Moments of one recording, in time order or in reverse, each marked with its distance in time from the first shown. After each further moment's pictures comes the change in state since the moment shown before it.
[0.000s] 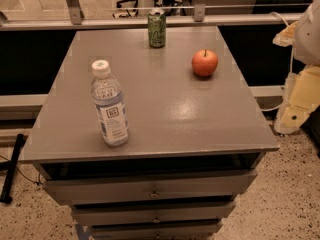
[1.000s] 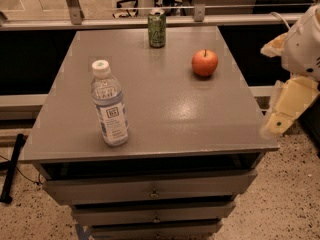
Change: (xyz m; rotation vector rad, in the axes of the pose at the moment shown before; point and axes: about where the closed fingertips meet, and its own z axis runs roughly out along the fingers) arm -0.012 0.006 0.021 -0.043 -0.097 0.017
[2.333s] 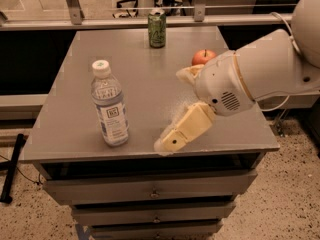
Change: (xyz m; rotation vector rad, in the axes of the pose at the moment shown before) arm -0.157 0.070 0.061 -0.193 -0.586 0.091
